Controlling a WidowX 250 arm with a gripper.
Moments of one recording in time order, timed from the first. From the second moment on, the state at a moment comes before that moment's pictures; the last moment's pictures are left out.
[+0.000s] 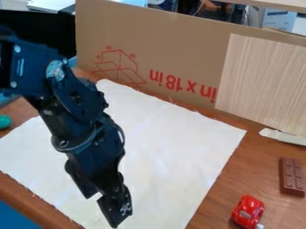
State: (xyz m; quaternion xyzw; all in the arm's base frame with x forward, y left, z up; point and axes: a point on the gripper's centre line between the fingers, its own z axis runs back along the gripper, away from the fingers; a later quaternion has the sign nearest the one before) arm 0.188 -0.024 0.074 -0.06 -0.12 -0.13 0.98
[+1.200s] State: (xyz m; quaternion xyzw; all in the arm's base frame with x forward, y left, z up) arm 0.189 0.137 0.068 -0.07 -0.10 -0.14 0.98
